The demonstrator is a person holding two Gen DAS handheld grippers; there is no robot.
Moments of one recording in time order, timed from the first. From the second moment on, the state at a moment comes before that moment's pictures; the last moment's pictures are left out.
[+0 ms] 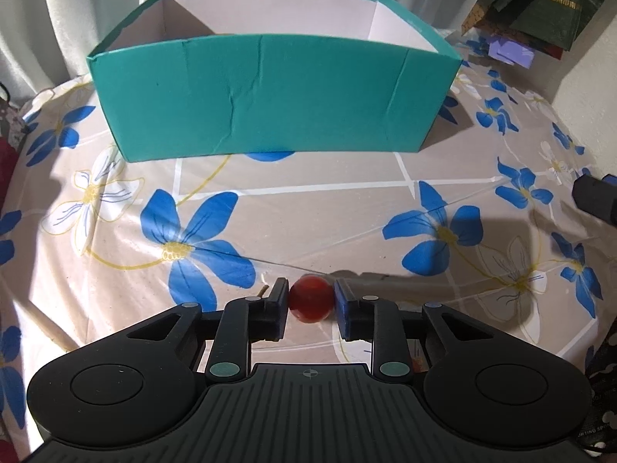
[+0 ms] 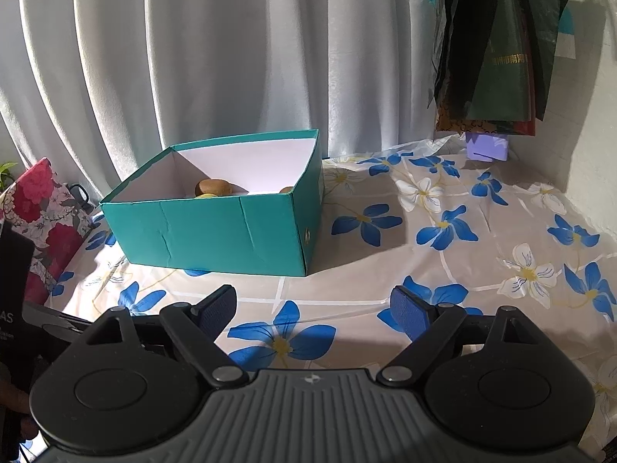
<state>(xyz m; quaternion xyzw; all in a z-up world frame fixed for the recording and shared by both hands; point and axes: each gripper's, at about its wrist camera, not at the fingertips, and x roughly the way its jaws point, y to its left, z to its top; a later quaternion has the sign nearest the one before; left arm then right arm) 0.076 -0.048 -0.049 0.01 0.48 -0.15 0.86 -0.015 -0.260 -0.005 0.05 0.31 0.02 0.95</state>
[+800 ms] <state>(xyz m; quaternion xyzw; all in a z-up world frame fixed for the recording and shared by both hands) 0.030 -0.028 -0.010 -0.01 0.43 -0.14 0.89 -0.060 -0.233 -0.020 -0.01 0.36 0.05 0.93</state>
